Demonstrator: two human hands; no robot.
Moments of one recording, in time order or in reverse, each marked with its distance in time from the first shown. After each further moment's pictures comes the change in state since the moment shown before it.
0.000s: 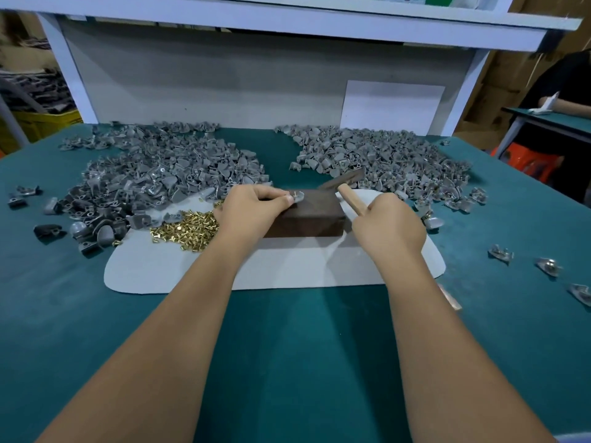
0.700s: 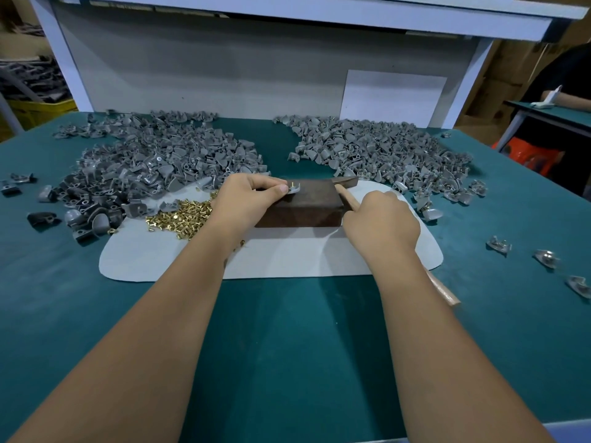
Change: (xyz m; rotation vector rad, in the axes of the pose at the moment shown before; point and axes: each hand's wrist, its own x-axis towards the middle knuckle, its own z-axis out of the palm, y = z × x) left_hand 0.000 -0.003 -0.007 -0.042 -0.083 0.003; right_hand -0.008 -0.001 0.008 -0.141 0.023 -0.076
